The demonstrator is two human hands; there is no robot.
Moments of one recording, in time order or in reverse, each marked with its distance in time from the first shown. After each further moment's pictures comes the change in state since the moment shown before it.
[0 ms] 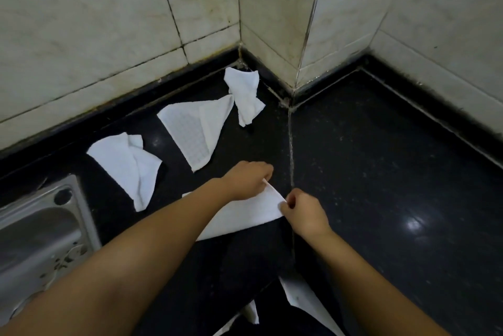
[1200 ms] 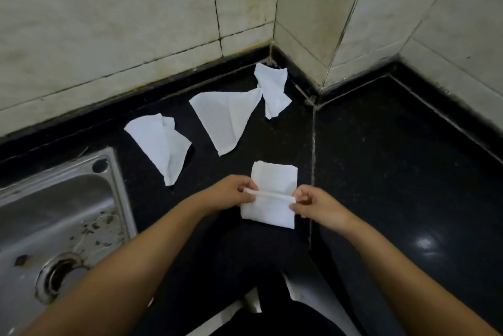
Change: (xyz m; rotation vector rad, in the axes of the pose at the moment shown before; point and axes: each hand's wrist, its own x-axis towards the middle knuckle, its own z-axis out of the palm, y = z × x) left_hand -0.095 -0.040 0.037 -0.934 0.037 -0.287; right_hand -0.008 0.008 -0.006 0.333 -0.364 -0.230
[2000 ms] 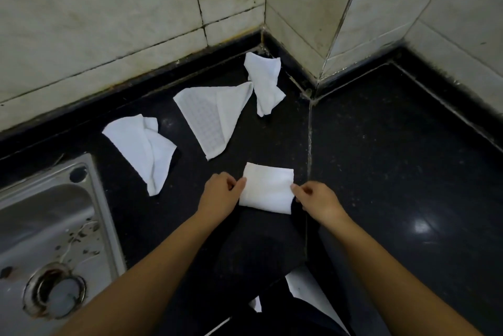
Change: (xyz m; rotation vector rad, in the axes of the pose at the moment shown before) left_hand 0.036 -0.012 0.019 0.180 0.502 -0.156; right_hand 0.030 -0.009 -0.008 -0.167 0.256 0.277
